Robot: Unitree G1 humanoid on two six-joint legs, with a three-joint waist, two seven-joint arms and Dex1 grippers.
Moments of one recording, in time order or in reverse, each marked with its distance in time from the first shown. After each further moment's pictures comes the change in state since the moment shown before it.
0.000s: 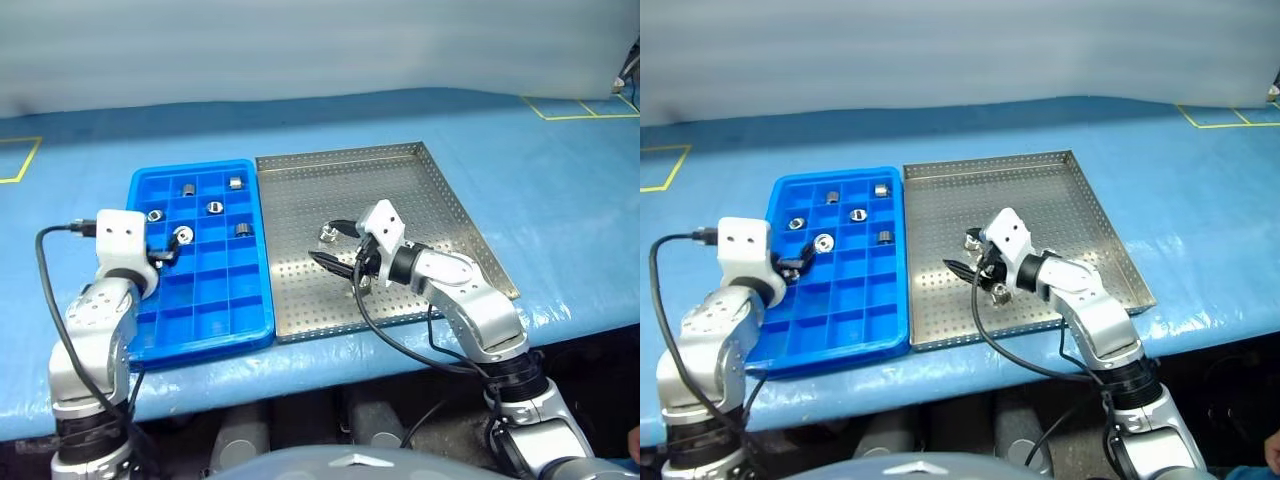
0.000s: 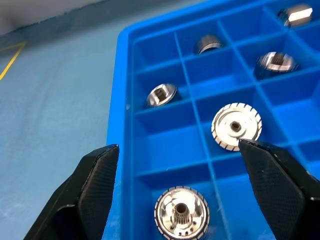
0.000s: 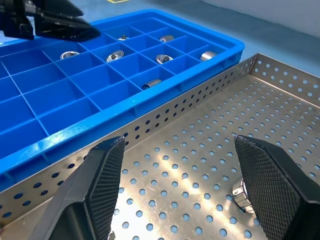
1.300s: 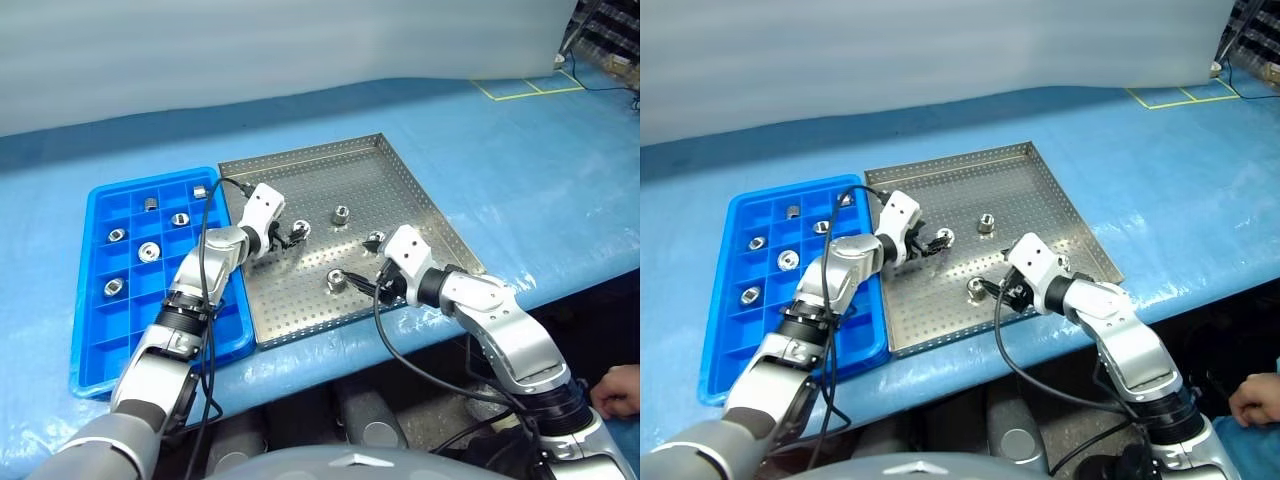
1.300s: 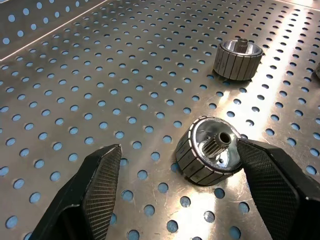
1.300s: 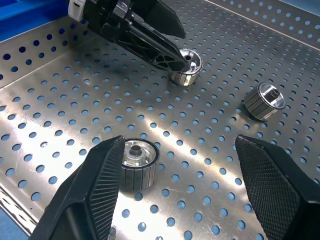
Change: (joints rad) left arm -0.495 -0.074 -0.446 0.889 0.051 -0.371 -0.324; right arm 0.157 -0.138 -0.023 -0.132 -0.073 0.065 -0.061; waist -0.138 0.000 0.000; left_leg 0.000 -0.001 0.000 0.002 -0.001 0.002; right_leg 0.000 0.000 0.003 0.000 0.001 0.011
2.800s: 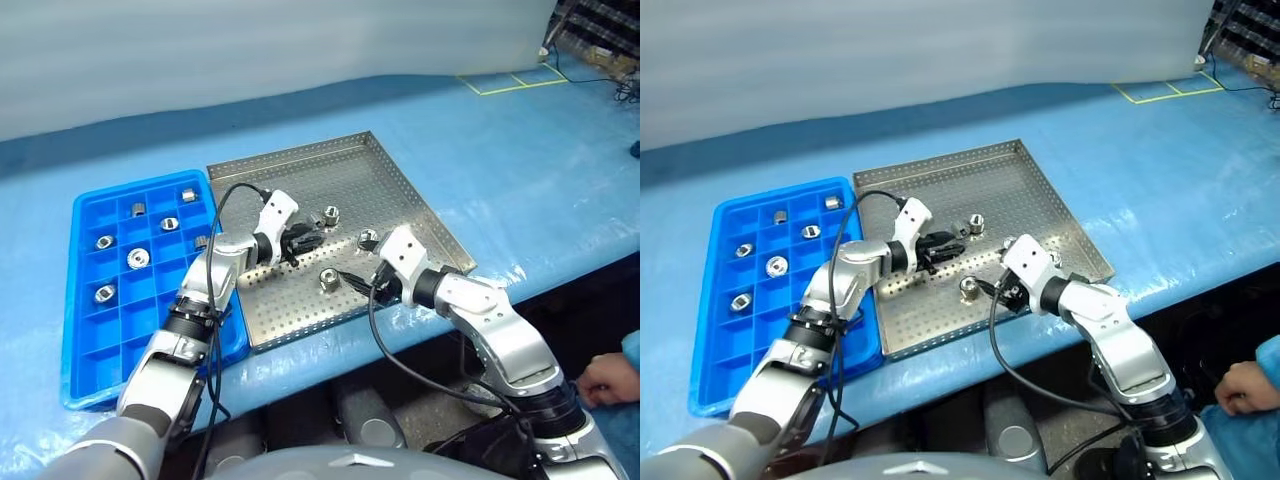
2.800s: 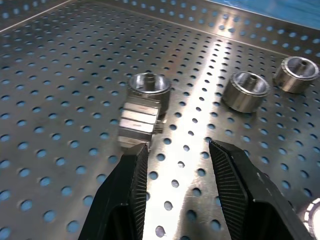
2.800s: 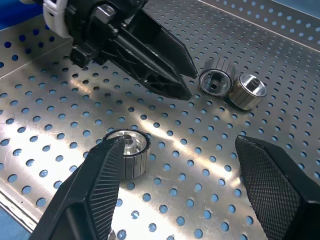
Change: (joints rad) left arm 0.052 0.001 -0.046 -0.093 -0.056 -0.016 -0.276; right arm 0.024 0.028 -0.005 -0.024 -0.038 0.000 -0.012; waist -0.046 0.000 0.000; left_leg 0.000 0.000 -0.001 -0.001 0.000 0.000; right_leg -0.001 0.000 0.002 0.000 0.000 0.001
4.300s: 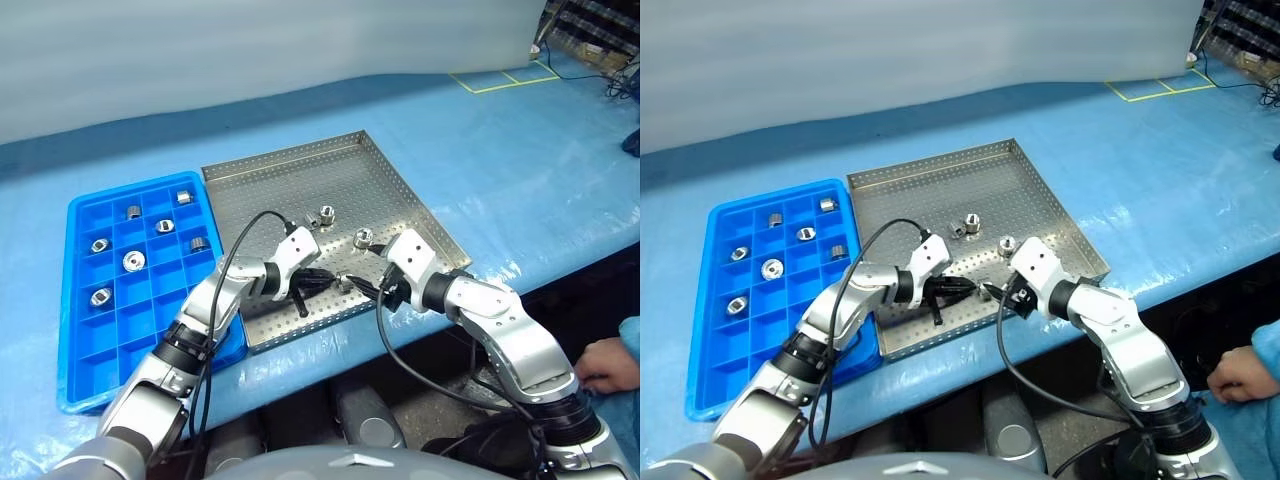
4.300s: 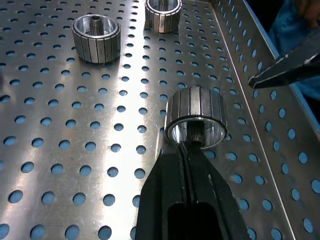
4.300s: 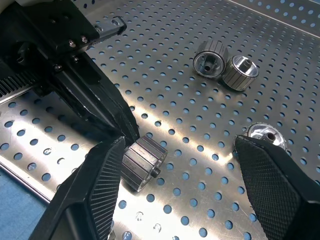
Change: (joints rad) left arm 0.104 0.048 -0.149 -0.179 0.001 0.046 -0.089; right arm 0.011 -0.038 -0.011 -0.034 0.017 0.045 0.011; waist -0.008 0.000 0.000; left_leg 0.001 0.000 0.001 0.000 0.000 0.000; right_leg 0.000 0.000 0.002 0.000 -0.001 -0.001
